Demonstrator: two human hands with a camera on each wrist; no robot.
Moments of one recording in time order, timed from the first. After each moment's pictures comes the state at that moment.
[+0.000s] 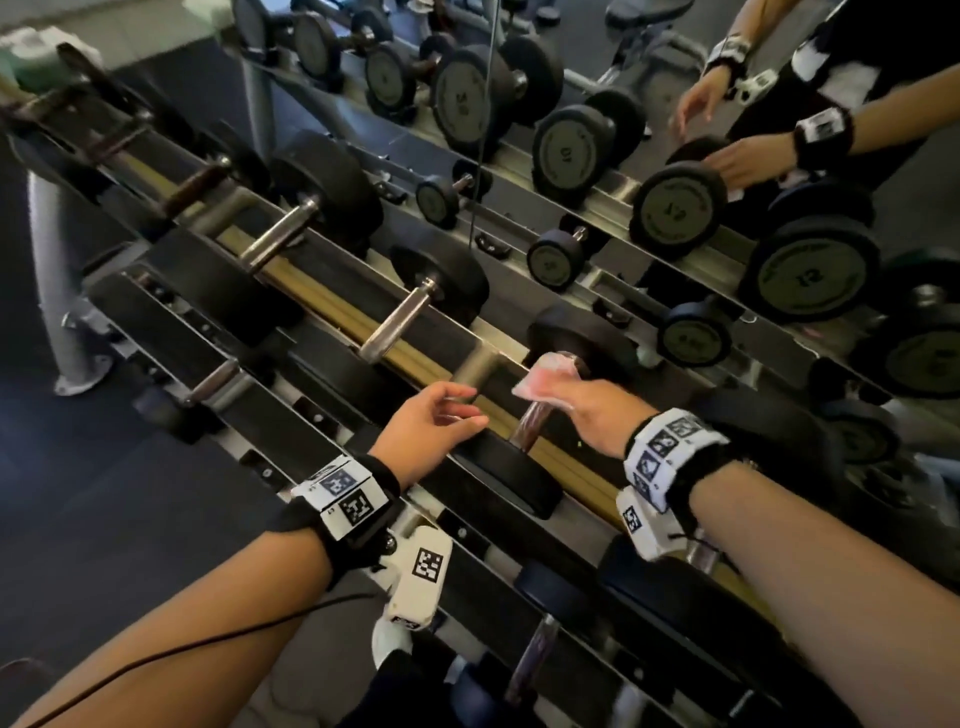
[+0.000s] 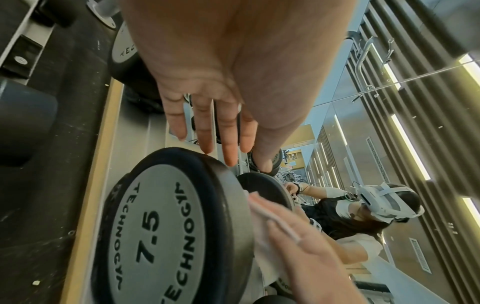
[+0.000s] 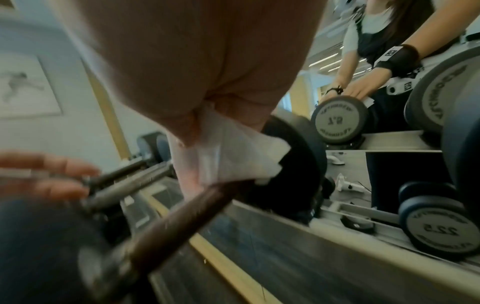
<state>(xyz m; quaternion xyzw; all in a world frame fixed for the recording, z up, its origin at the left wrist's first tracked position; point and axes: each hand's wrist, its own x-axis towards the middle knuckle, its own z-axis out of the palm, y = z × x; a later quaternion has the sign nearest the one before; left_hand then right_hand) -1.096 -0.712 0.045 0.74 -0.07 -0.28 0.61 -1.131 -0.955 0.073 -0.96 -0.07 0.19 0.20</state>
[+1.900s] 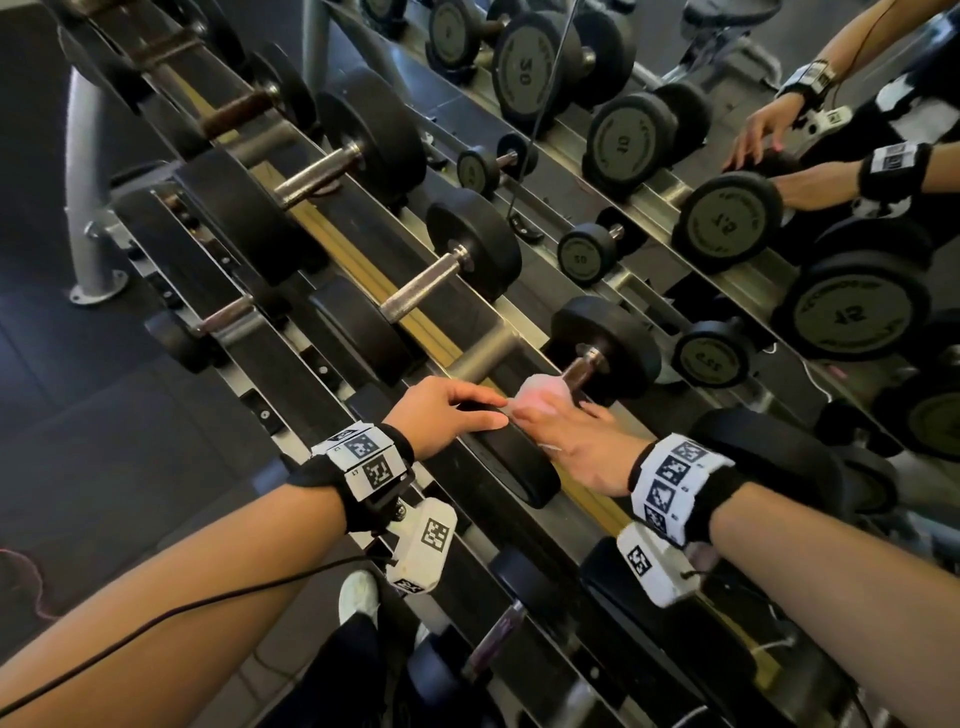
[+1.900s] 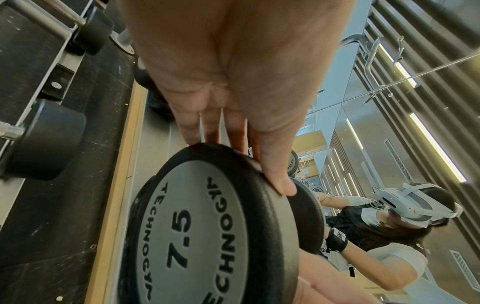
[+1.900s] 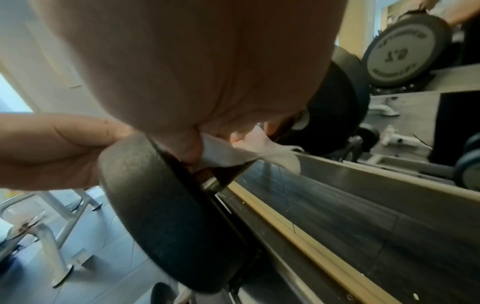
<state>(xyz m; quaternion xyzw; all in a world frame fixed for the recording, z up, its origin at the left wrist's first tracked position) -1.102 -0.710 0.036 0.79 -0.11 -0.31 0.52 -1.151 -0.936 0.055 -0.93 -0.18 0.31 0.08</state>
